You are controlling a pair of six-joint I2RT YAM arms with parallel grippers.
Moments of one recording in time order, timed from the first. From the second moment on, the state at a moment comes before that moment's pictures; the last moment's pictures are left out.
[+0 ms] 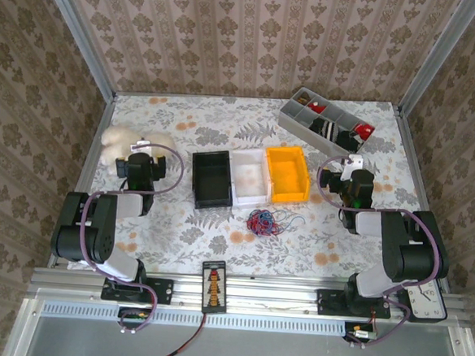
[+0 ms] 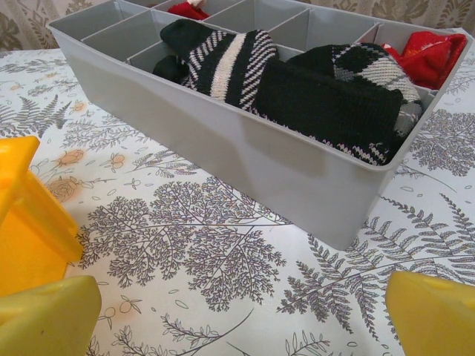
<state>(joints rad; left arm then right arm) -0.09 1.52 0.47 0.62 -0.36 0.07 0.00 1.53 0.42 0.75 0.01 0.03</state>
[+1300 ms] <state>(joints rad) -0.51 1.22 0.74 -0.04 -0.40 -0.35 0.65 1.18 0.66 -0.05 0.27 0.29</state>
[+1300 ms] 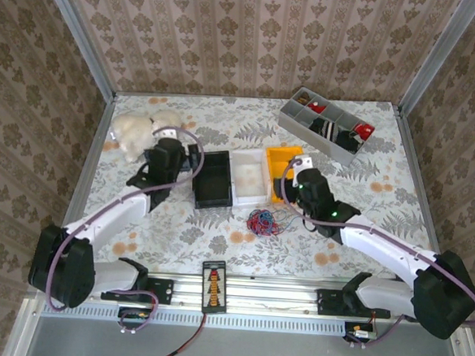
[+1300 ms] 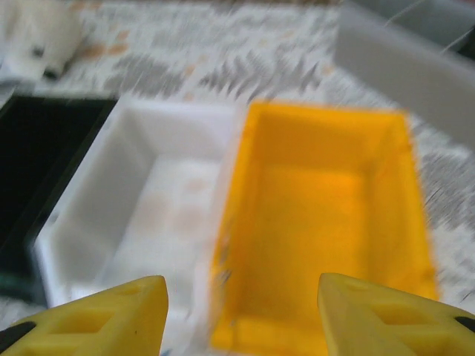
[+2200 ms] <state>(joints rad) -1.00 1.62 1.01 -0.34 0.10 -0.07 0.57 1.11 0.59 -0.40 0.10 0.56</state>
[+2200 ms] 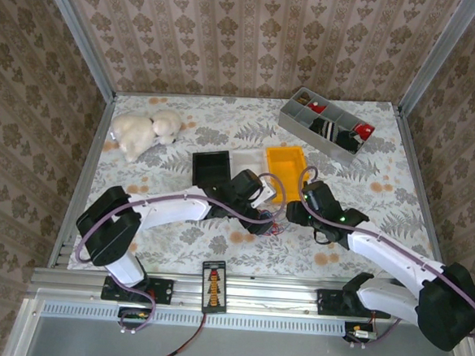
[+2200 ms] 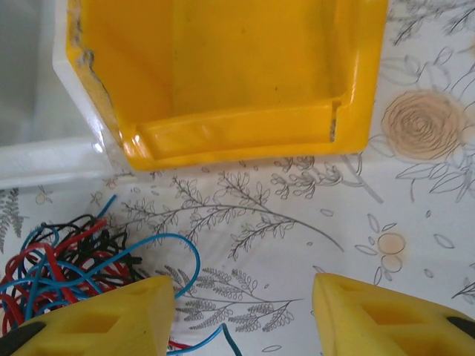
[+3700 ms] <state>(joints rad) -0.89 1.69 0.91 -0.12 0.31 -0.12 0.21 1.22 0.70 -0.49 -0.04 0.67</state>
